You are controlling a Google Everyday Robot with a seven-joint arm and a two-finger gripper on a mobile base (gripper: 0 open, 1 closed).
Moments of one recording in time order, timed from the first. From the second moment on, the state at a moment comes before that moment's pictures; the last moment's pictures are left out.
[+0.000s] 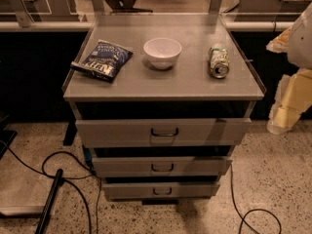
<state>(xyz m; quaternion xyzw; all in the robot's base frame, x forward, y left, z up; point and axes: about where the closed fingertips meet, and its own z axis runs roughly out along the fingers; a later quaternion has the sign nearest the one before) 0.438 -0.217 0.976 -0.60 0.78 -0.03 0.16</state>
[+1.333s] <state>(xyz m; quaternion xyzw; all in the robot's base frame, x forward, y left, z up) 0.384 -0.168 0.838 -0.59 0.80 0.08 0.10</state>
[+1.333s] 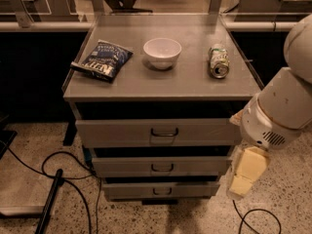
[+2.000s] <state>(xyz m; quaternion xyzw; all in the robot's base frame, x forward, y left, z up) 0.388 -0.168 0.796 -0.58 0.80 0.10 0.09</state>
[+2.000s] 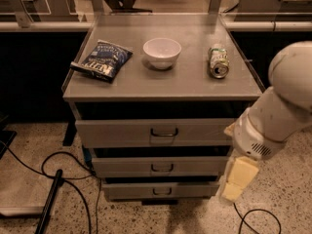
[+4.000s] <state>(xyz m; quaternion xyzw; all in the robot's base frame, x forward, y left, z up) 0.404 -0.141 0.597 -0.55 0.82 0.14 0.07</state>
